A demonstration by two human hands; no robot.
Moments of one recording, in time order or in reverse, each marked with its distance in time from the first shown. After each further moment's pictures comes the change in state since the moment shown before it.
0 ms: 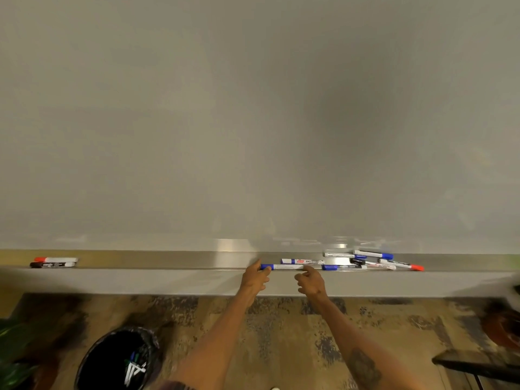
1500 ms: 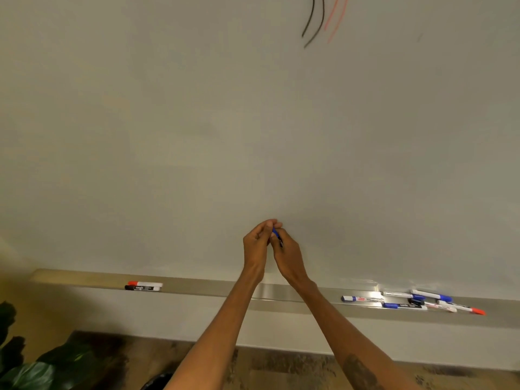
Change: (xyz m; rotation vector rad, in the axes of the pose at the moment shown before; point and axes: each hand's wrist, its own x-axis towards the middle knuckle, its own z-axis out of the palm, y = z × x) left_hand -0.145 0.115 -0.217 -0.539 0.153 0.733; right_hand -0.174 -0.244 0.172 0.032 -0.004 -0.876
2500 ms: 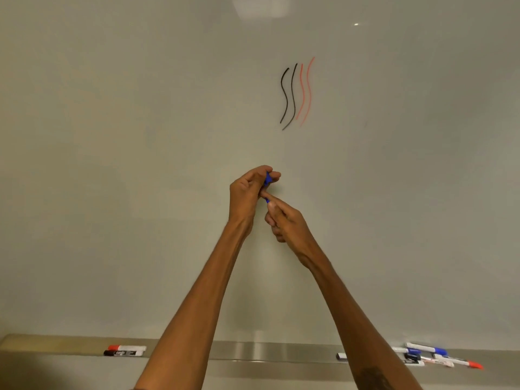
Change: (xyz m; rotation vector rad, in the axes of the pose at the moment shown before) left_hand 0.030 0.228 0.072 -0.023 -0.220 0.511; right_hand 0.048 -0.203 -0.106 0.353 -0.166 -0.088
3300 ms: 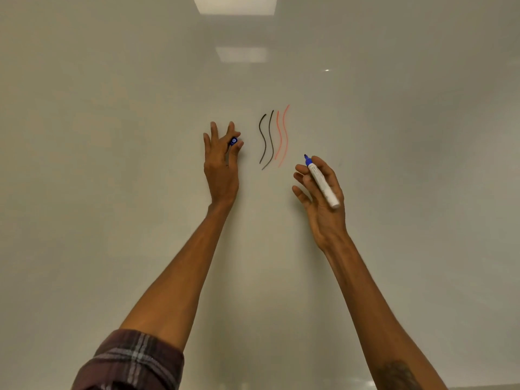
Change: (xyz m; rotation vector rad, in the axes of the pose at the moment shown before) left_hand 0.119 0.048 0.026 0.478 0.255 0.705; right_hand 0.018 -0.098 -0.077 0.397 0.282 -0.478
